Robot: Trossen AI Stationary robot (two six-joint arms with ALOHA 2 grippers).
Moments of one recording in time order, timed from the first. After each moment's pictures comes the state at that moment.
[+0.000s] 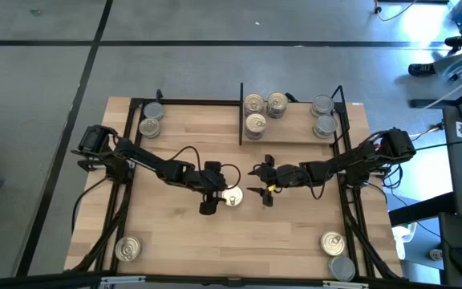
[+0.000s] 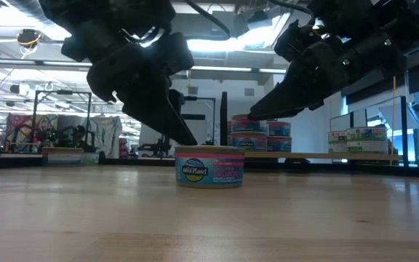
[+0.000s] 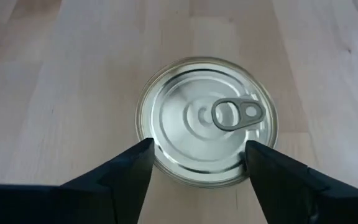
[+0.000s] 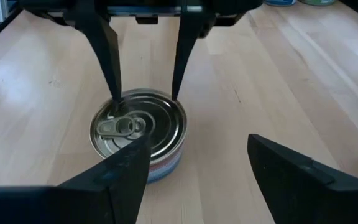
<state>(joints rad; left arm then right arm) -0.16 1.71 0.81 0.10 -0.09 -0.13 0.17 1.54 0.58 0.50 0.20 0.11</state>
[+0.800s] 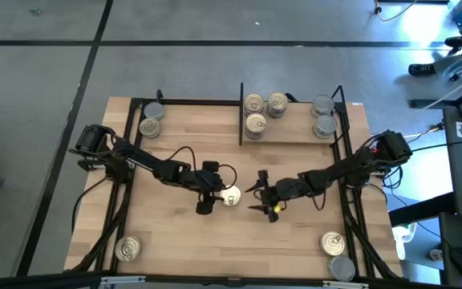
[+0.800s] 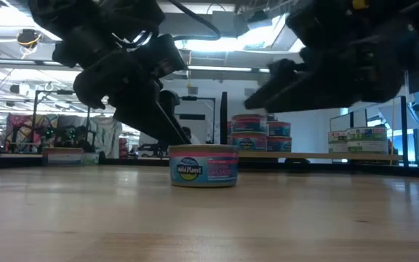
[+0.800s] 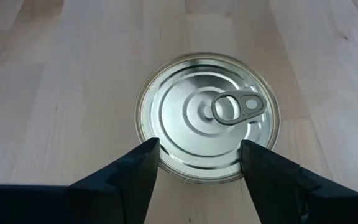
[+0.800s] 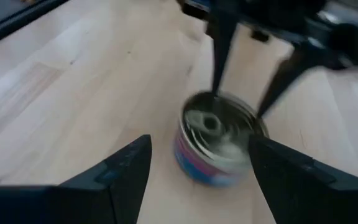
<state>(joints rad) -0.16 1.71 0.73 0.16 -0.09 -0.09 0.30 1.61 0.64 0.51 0.14 -0.19</state>
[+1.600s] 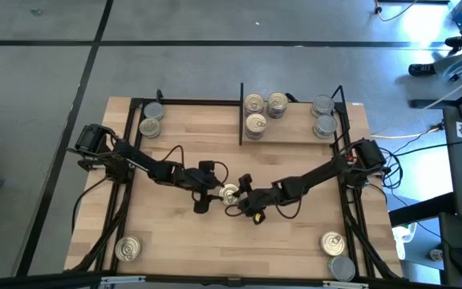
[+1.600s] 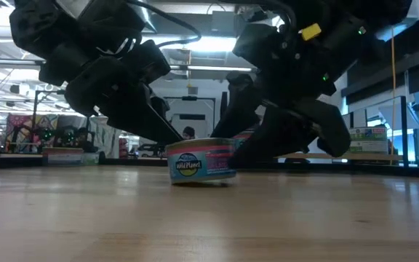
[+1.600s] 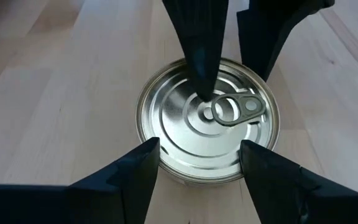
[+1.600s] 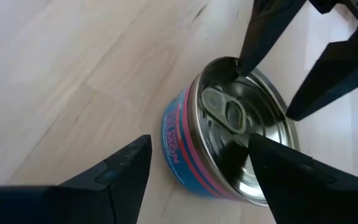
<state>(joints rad) -0.16 1.70 0.57 0.46 -0.09 -0.12 0.30 1.87 0.96 0.16 0.26 -0.40</state>
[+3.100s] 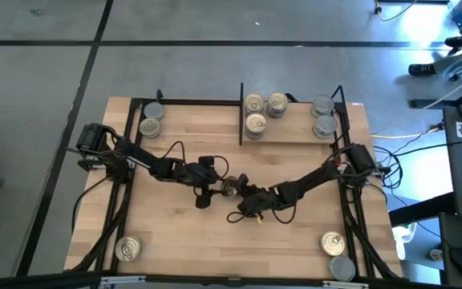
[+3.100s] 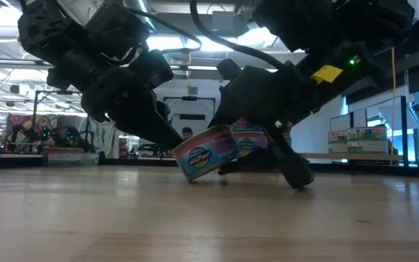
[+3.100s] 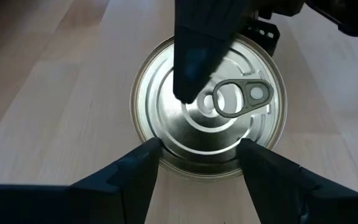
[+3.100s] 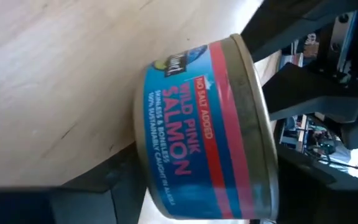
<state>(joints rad) -0.10 1.71 0.56 0.46 -0.08 -0.10 0.32 1.98 0.97 0.29 0.63 -0.95</state>
